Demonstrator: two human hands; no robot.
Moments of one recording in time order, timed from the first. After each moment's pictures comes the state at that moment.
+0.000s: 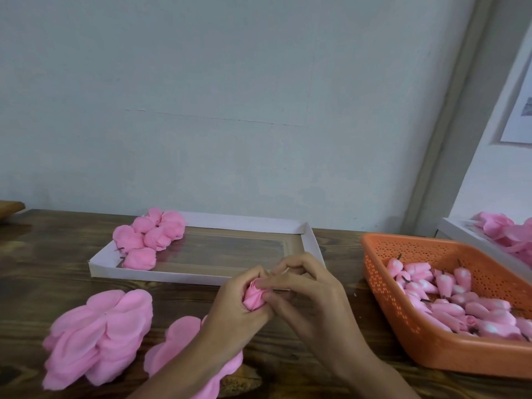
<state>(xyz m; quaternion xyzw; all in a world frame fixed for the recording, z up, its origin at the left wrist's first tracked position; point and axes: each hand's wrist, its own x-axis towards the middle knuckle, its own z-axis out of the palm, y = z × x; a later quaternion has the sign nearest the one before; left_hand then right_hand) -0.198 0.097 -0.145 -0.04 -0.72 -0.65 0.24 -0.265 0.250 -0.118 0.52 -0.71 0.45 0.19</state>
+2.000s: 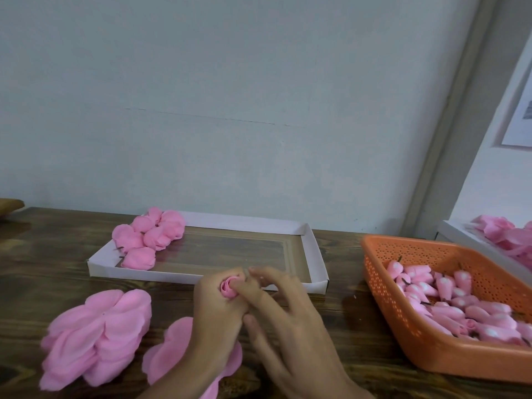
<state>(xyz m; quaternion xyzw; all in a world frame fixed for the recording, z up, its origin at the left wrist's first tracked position) -0.195 0.091 -0.146 0.14 -0.71 -0.59 0.36 -0.237 0.238 -0.136 0.56 -0.71 0.34 0.27</state>
